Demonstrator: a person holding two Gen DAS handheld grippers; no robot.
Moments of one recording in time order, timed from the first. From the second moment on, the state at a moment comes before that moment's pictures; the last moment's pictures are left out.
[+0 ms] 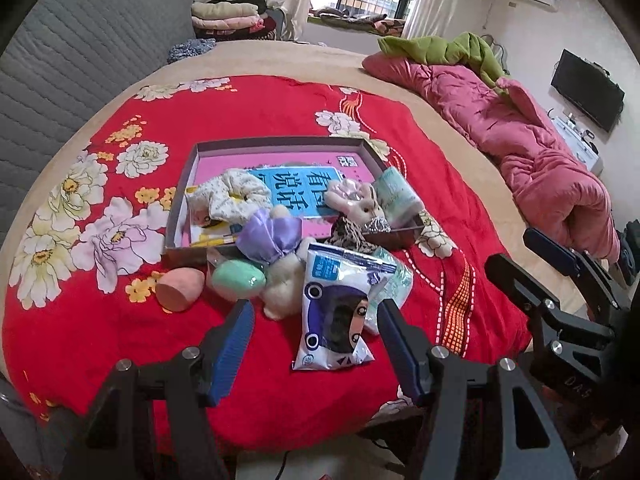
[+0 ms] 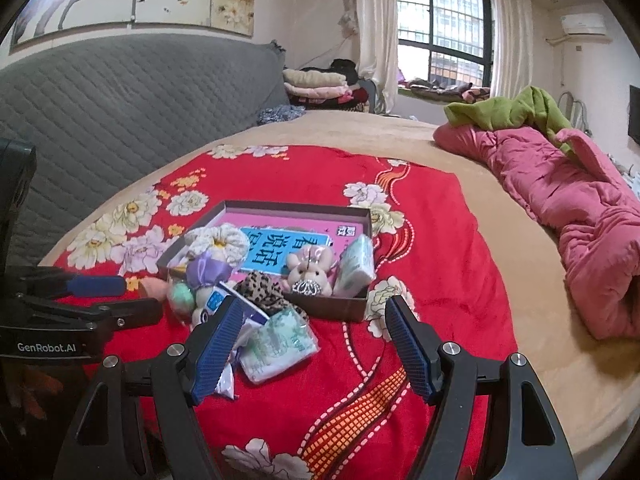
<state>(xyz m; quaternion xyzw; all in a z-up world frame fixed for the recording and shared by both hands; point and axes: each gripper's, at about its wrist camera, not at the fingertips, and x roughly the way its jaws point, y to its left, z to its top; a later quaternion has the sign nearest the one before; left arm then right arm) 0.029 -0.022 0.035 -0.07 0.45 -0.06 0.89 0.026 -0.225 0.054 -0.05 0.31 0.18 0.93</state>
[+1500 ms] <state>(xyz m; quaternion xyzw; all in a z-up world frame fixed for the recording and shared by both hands) 0.061 -0.038 -0.041 -0.08 0.52 -0.08 0.85 0.047 -0.217 -0.016 -0.09 0.37 0.20 0.90</state>
